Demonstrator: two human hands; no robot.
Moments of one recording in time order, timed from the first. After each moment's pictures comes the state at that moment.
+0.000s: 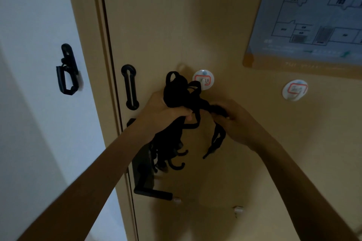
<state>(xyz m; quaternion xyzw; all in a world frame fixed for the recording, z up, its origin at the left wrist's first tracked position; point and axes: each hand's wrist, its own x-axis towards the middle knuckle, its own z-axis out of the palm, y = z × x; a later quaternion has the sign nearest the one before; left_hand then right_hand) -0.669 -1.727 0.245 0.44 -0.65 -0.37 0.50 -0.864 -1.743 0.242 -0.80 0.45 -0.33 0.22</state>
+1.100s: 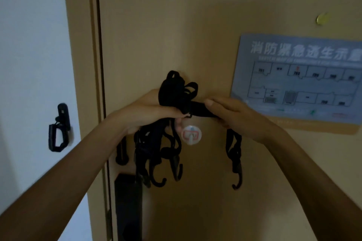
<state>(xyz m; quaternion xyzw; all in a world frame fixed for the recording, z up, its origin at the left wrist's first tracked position) -0.654 -1.750 0.369 0.38 -0.78 -0.34 0.38 -0.872 -1.756 0.370 -0.85 0.36 -0.33 0.20</state>
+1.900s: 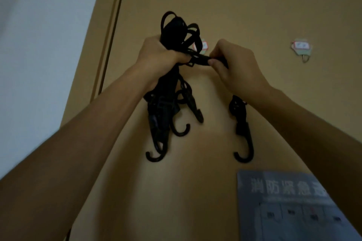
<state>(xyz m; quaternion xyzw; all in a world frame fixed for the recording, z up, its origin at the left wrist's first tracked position) -0.679 -1.775 0.671 0.24 -0.64 -0.05 0.72 -0.852 -1.796 0.667 -0.70 0.23 -0.54 -0.41</state>
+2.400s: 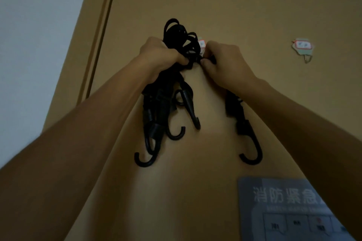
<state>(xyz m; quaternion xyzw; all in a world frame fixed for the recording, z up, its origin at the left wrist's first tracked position) -0.682 -1.807 0.699 0.33 -0.65 -0.12 0.68 -0.841 -1.820 0.692 -0.68 0.33 -0.51 -0.42</state>
